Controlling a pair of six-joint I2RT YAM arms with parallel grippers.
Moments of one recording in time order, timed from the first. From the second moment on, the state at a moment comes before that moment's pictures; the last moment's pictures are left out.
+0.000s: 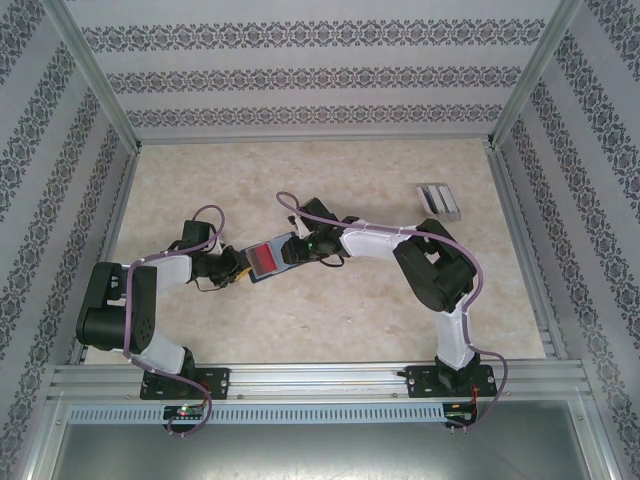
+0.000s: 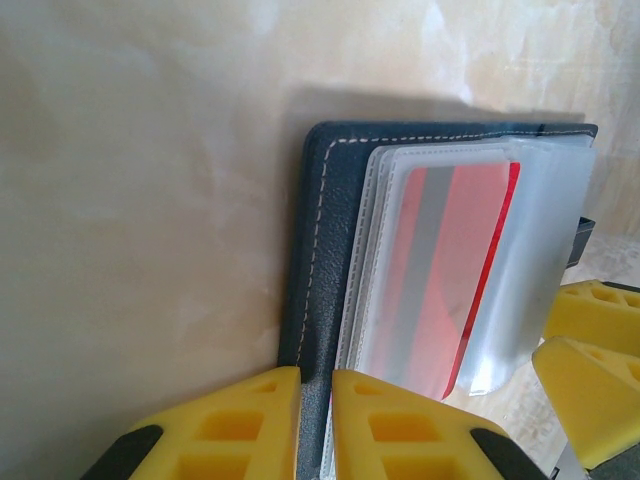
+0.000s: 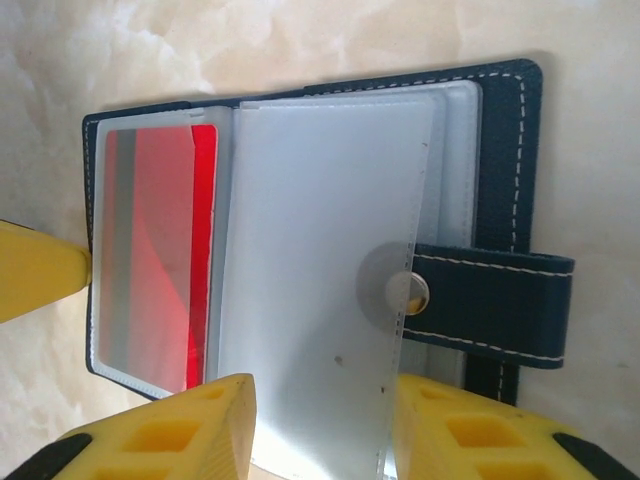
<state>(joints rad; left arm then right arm) -0.04 1.54 0.60 -0.14 0.58 -0.74 0.74 2.02 1.28 -0.24 -0.32 0.49</state>
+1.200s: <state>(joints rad) 0.02 1.37 0.69 -0.33 0.47 -0.71 0.76 2.00 1.25 -0.04 -0.58 0.49</state>
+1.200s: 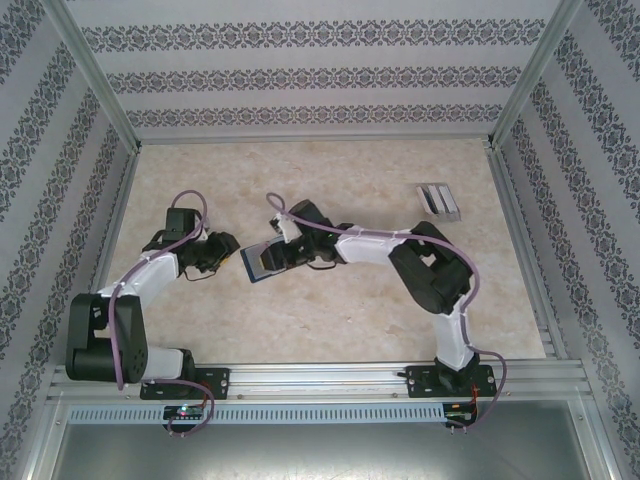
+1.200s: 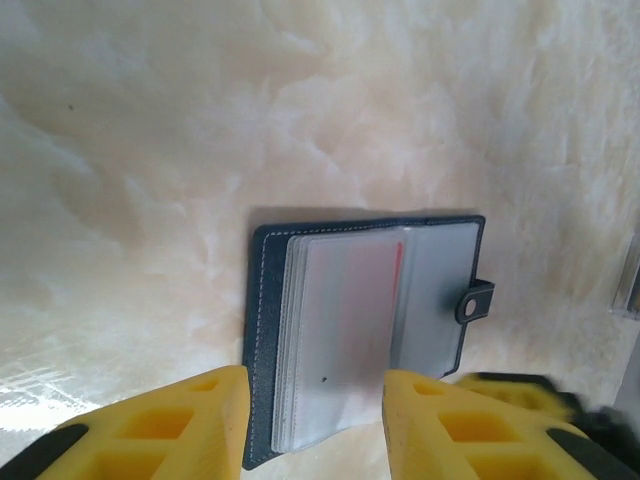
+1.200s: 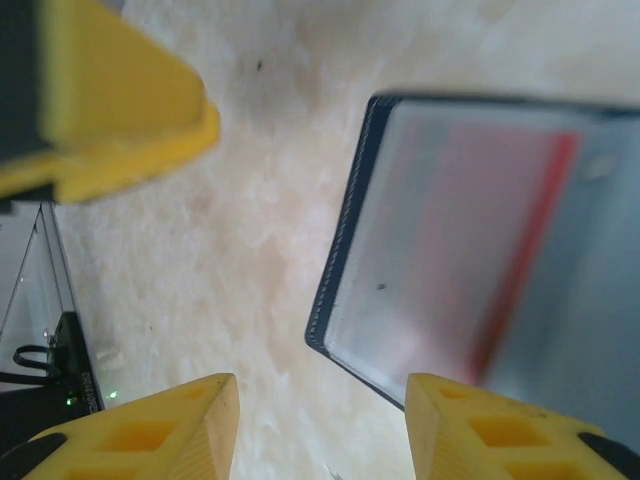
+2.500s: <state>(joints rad) -0.40 1.84 1.09 -0.40 0.35 -0.37 -0.05 1.85 1.44 -0.71 0.11 0.07</state>
